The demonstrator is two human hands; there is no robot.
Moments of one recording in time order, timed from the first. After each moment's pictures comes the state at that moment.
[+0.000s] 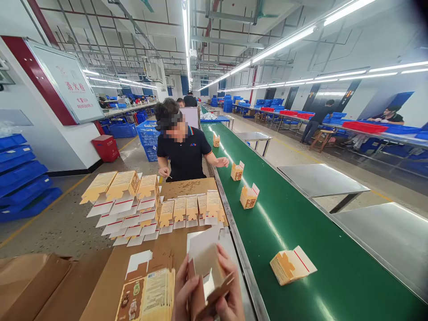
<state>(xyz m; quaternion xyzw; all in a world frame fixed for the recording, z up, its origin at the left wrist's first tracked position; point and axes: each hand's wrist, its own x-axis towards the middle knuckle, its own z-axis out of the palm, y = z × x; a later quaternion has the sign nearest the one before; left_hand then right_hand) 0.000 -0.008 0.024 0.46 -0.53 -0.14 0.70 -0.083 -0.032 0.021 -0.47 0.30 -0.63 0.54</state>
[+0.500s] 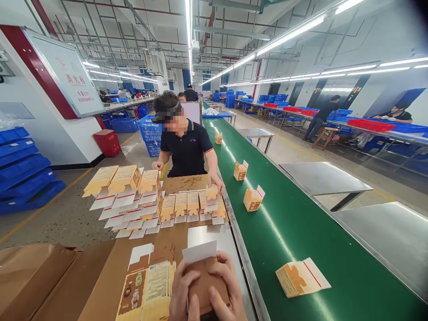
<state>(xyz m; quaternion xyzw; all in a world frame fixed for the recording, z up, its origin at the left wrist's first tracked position) -0.009 -0.003 0.022 0.60 -0.44 -0.14 0.66 -0.095 -0.033 0.019 -0.58 0.28 -0.57 0.51</state>
